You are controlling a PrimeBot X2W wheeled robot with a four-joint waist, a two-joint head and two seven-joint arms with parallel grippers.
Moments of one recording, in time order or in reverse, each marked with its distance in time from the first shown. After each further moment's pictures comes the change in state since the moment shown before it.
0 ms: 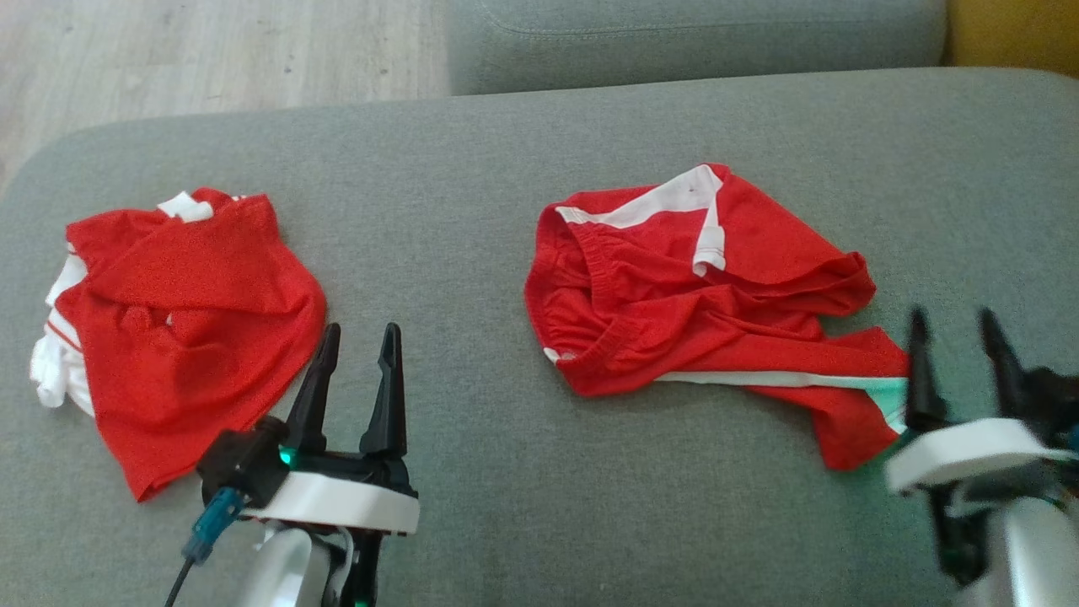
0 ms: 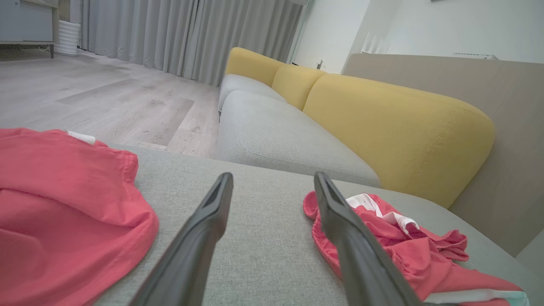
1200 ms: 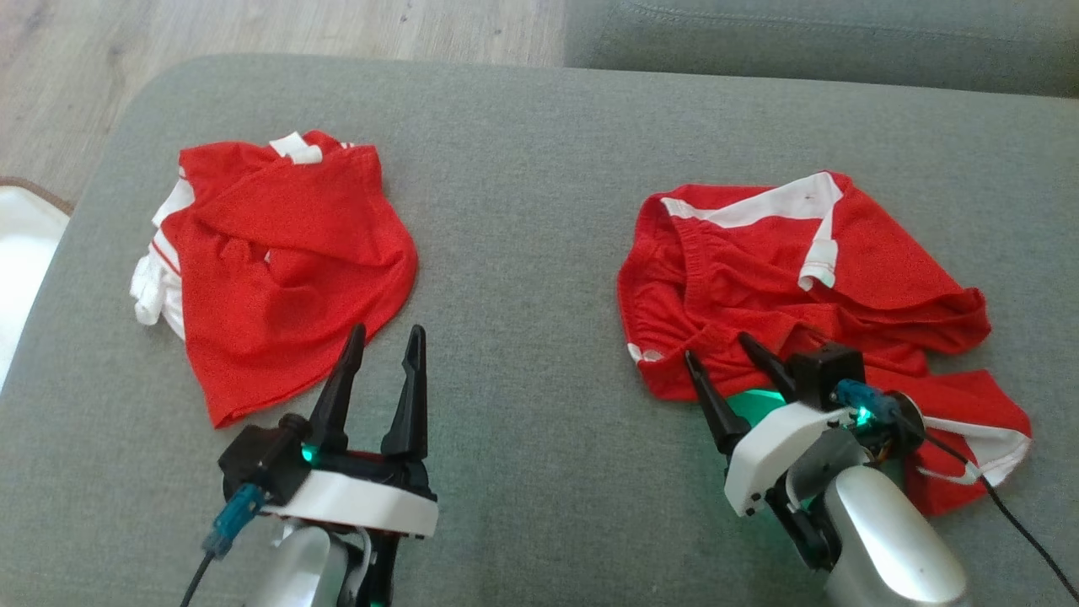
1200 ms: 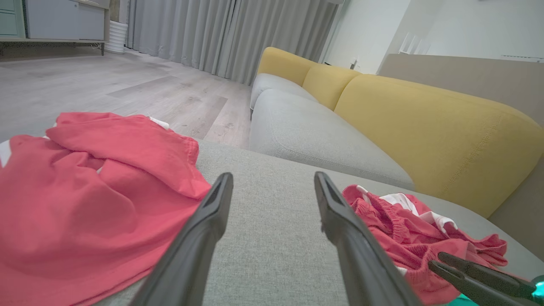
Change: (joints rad) left arm -0.006 -0.001 -0.050 0.007 -0.011 0.000 0.000; right arm -0.161 -0.018 0.472 0.257 0.108 0.000 0.092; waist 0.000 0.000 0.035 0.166
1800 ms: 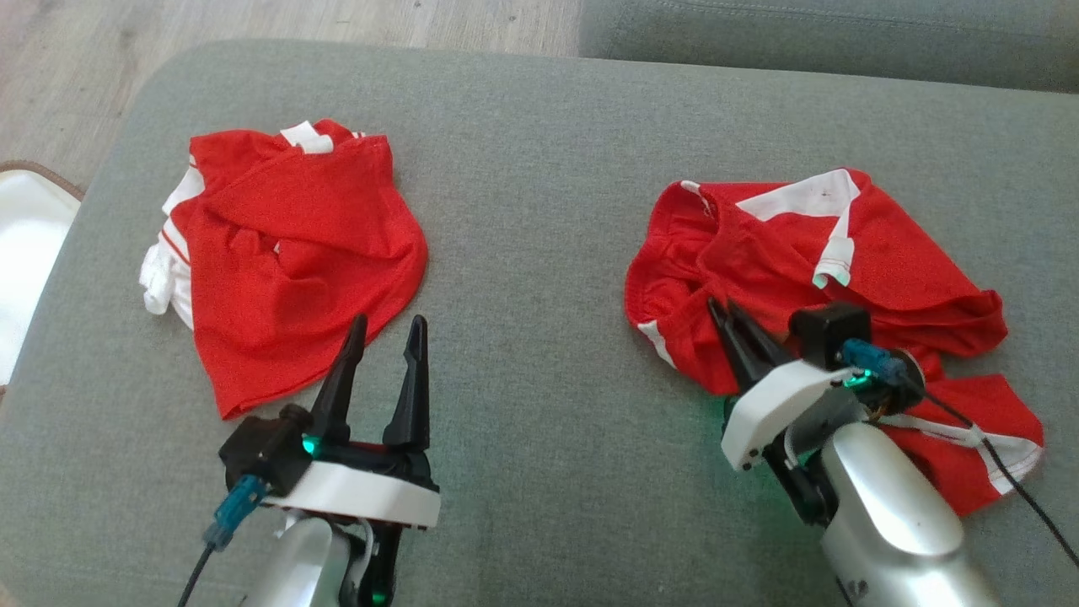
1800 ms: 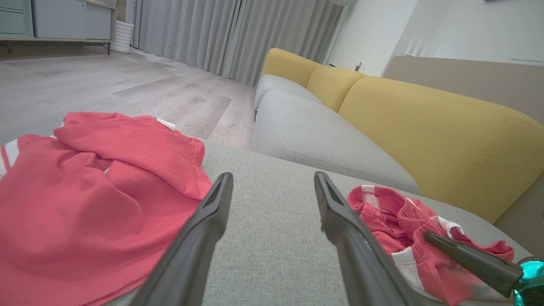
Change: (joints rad) left arm -0.023 -0.004 -0.003 0.005 -0.010 0.000 0.000; right arm -0.106 -0.005 0.021 0.086 0.034 0.000 -0.056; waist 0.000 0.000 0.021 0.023
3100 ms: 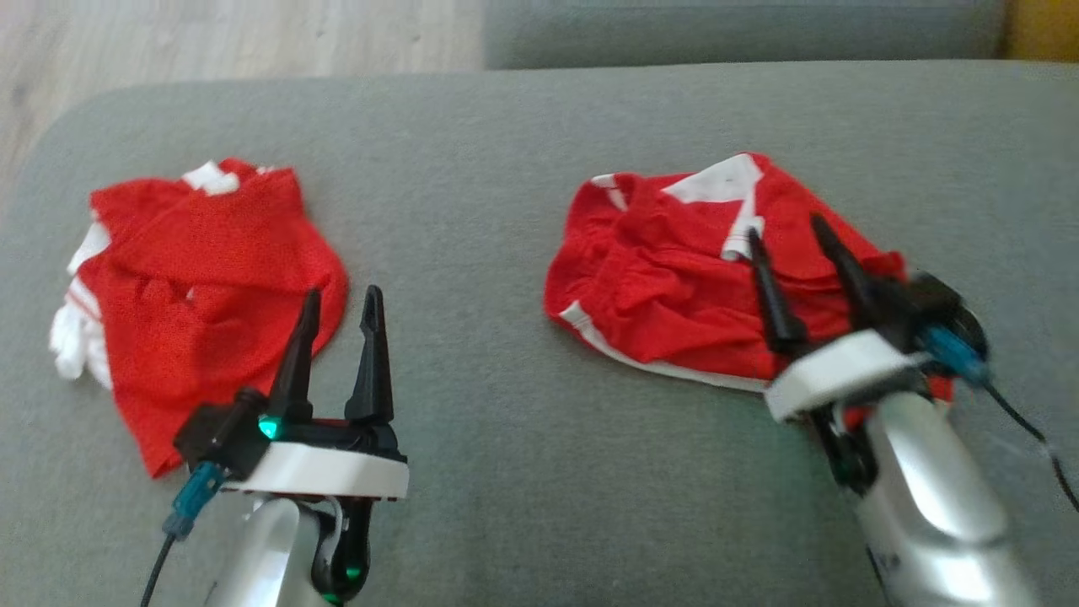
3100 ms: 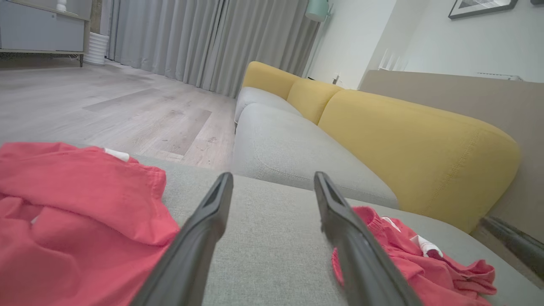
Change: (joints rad) left arm -0.021 0.000 0.083 -0.023 0.003 0.000 0.000; right arm -0.054 -0.012 -0.104 -0.030 -0.047 0.000 -0.195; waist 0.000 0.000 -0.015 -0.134
